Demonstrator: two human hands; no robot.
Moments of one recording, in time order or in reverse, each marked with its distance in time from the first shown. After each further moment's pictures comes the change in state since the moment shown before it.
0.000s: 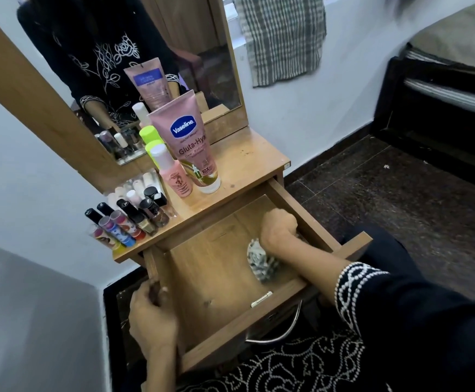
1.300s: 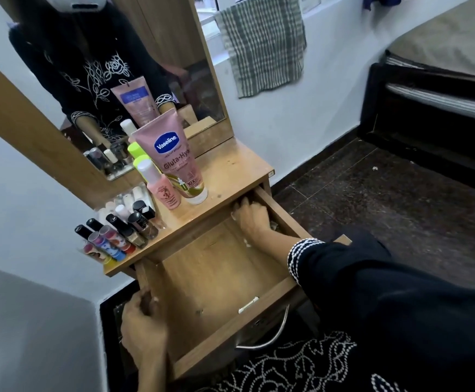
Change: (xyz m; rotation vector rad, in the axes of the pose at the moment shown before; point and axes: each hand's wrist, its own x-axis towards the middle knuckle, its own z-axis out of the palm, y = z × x) left_hand -0.002 0.006 0.001 -0.060 -0.038 -0.051; right_hand 0.034 -0.006 0.004 -0.031 0.254 -0.342
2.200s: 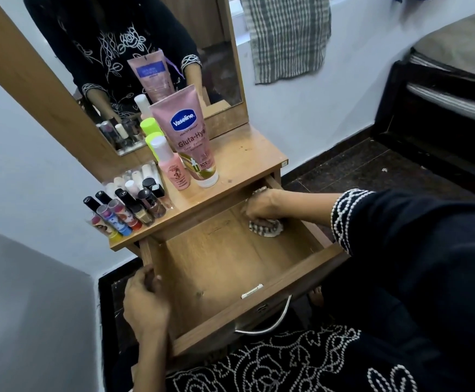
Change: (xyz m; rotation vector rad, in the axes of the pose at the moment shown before) left_hand 0.007 -0.012 0.002 0.107 0.069 0.149; right_hand 0.017 0.041 -0.036 -0.337 -0.456 -0.793
